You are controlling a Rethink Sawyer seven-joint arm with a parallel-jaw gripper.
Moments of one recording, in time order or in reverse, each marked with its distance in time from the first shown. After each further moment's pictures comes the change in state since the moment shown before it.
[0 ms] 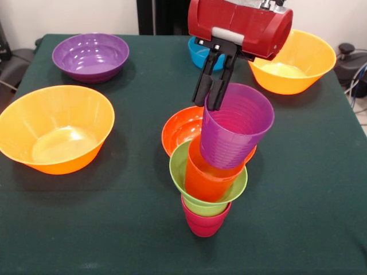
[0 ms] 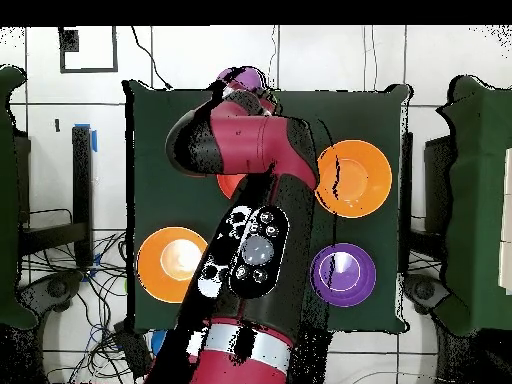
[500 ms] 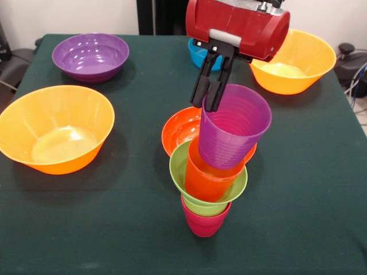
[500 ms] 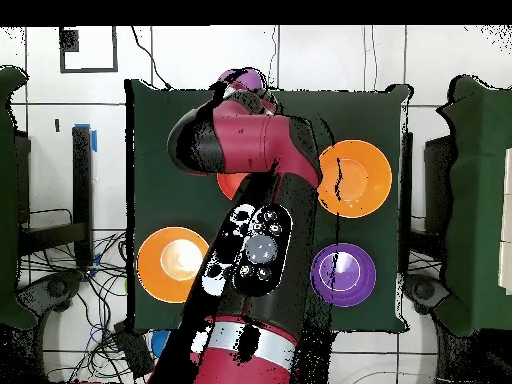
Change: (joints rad) arm -0.008 0.000 0.010 -0.001 0.000 0.015 0.000
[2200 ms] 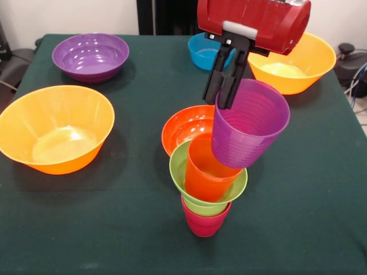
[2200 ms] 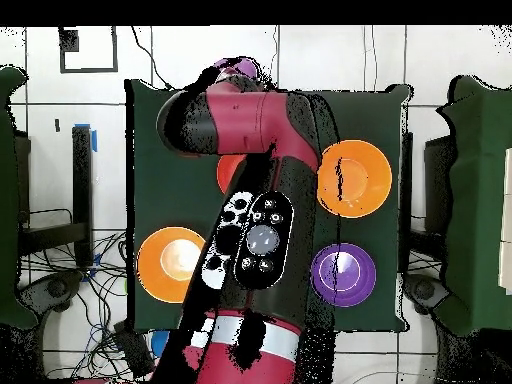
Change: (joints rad) arm -0.016 0.000 0.034 -0.097 0.000 0.130 0.000
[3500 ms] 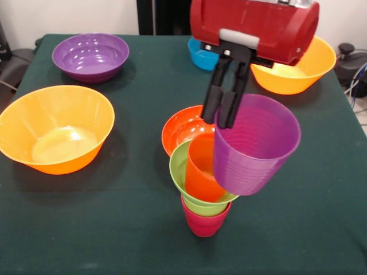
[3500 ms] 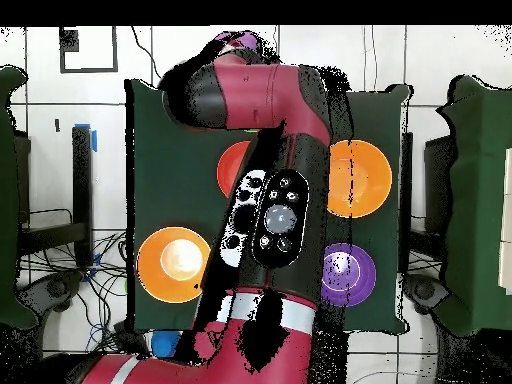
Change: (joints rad) arm -0.041 0.046 0.048 -0.135 0.003 0.047 0.000
